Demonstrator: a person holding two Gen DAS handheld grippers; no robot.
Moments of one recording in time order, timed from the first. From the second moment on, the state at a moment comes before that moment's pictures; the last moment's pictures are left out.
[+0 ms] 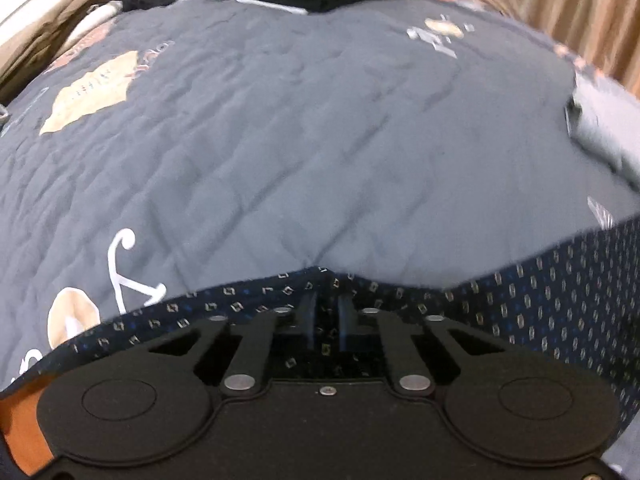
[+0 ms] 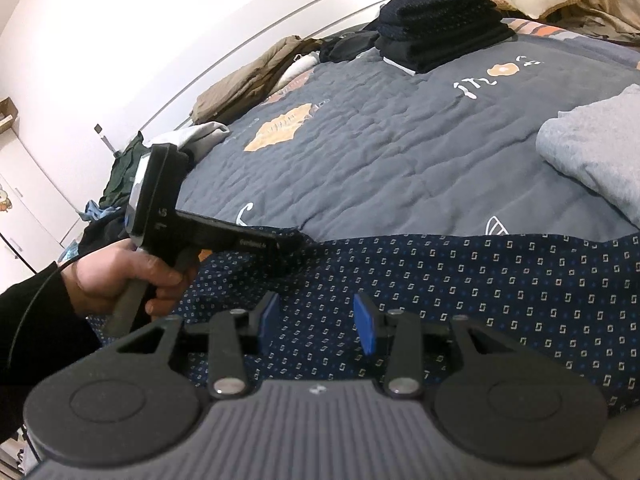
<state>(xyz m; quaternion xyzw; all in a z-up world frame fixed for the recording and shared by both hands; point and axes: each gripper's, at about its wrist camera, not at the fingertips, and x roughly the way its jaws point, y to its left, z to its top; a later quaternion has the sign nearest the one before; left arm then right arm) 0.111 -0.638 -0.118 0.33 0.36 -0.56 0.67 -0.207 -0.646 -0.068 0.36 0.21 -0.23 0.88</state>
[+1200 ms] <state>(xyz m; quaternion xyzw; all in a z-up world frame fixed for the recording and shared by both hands) 0.027 -0.424 -0.047 0.14 0.33 -0.55 0.75 -0.196 -0.618 -0.056 0.33 0.25 -0.16 0.90</state>
